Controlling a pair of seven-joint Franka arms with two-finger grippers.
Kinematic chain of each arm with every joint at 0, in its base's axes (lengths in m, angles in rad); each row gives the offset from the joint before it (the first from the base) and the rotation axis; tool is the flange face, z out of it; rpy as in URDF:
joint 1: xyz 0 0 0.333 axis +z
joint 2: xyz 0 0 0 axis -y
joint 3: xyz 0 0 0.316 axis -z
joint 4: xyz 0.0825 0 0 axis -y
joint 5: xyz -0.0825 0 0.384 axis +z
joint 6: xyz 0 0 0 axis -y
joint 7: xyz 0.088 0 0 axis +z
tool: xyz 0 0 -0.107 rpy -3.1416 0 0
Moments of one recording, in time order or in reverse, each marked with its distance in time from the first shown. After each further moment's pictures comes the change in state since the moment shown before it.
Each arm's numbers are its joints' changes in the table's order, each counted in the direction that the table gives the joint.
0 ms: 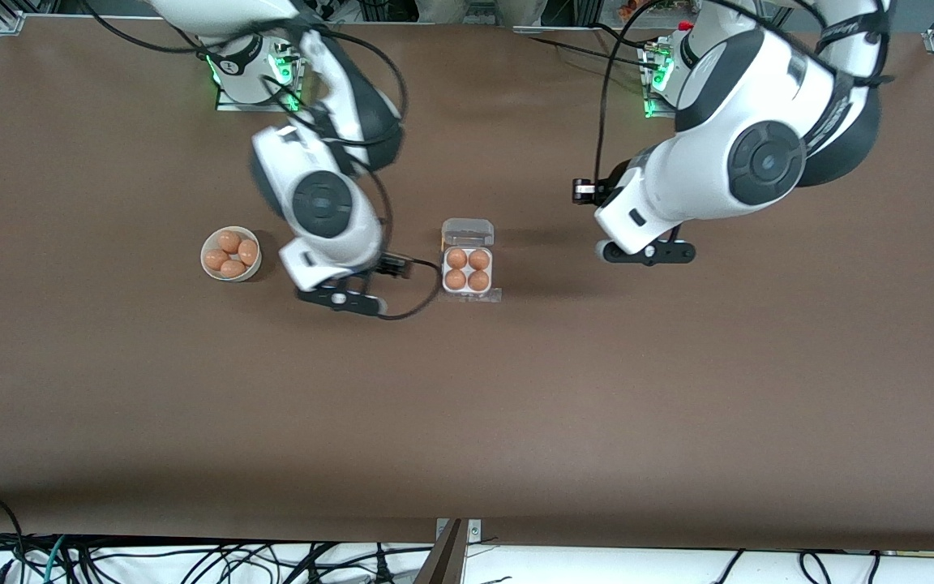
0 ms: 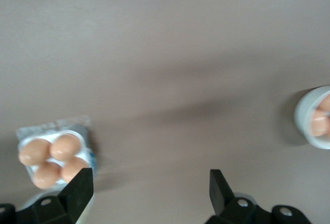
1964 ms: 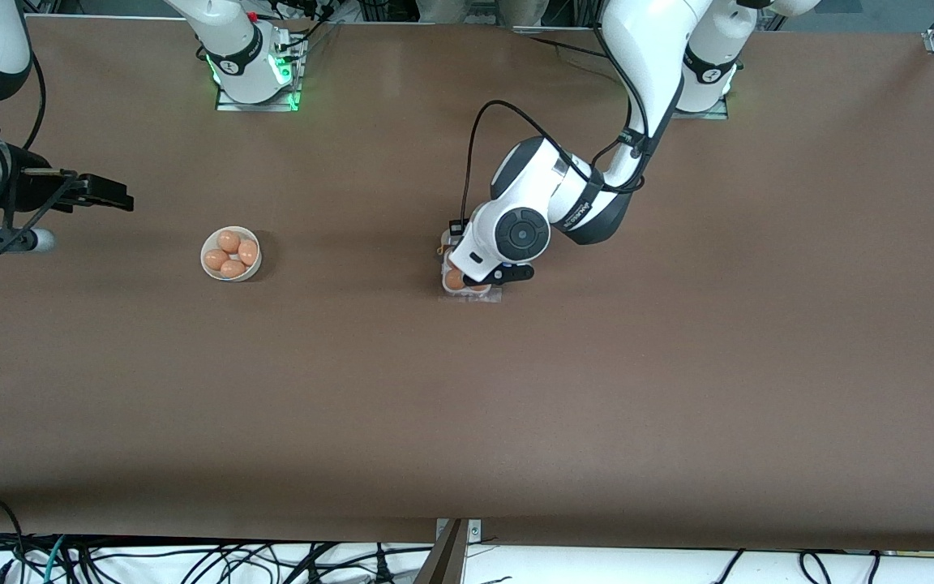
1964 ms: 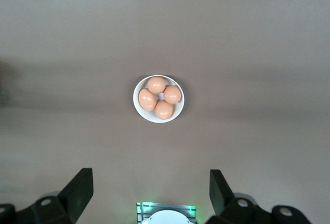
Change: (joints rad) left arm -0.278 -0.353 -0.037 0.035 -0.095 0.354 0.175; right arm -0.543 0.400 -0.009 -0.215 0.021 -0.241 0.735
